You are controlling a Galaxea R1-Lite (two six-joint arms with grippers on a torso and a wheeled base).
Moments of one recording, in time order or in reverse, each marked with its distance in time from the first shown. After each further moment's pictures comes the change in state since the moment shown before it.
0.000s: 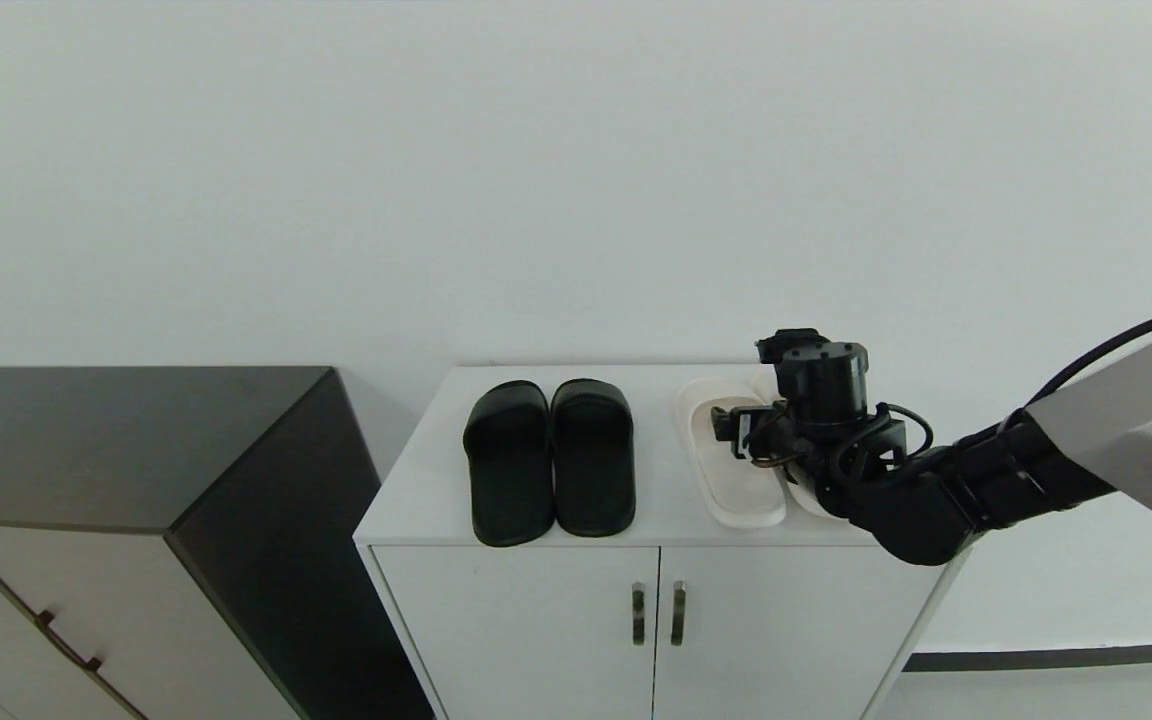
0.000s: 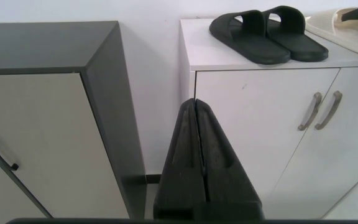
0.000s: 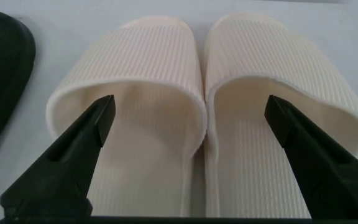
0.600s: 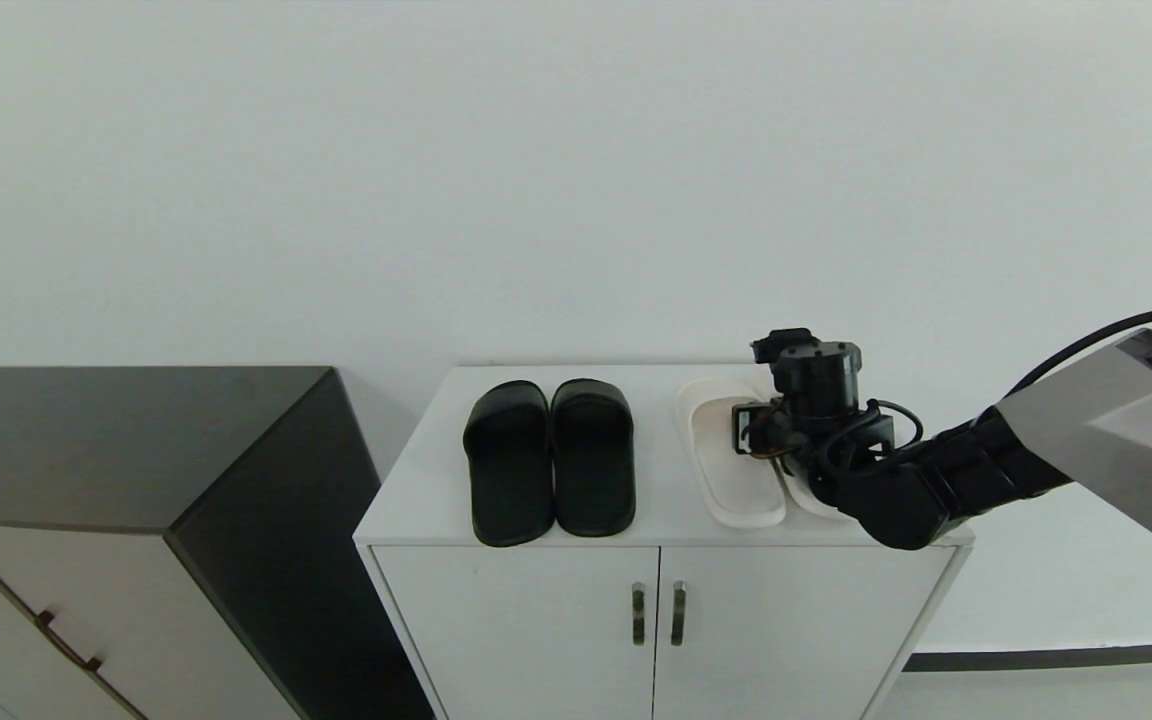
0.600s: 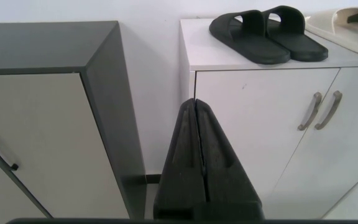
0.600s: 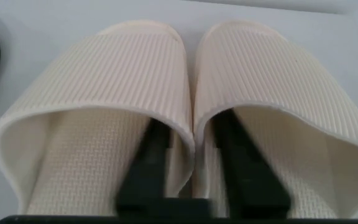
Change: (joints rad) left arm 0.000 0.000 0.000 0.000 0.000 0.000; right arm -0.031 0.059 -0.067 0.001 0.017 -0.056
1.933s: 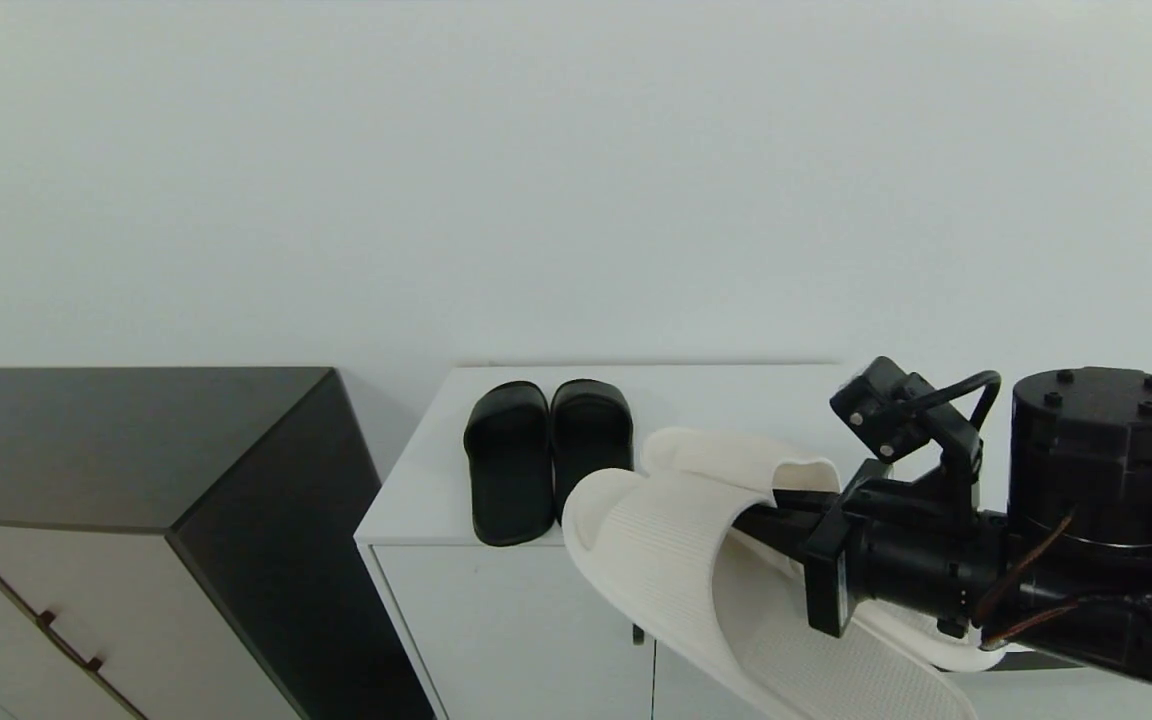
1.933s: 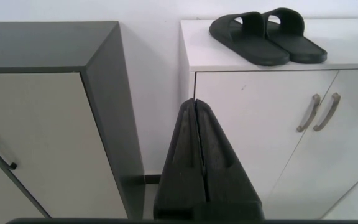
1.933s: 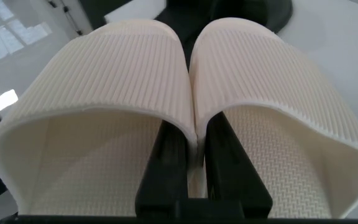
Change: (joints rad) left arm 0.000 0.000 0.000 -0.002 0.001 -0.010; right arm 0.243 -0.632 0.579 0.008 0.550 -0.065
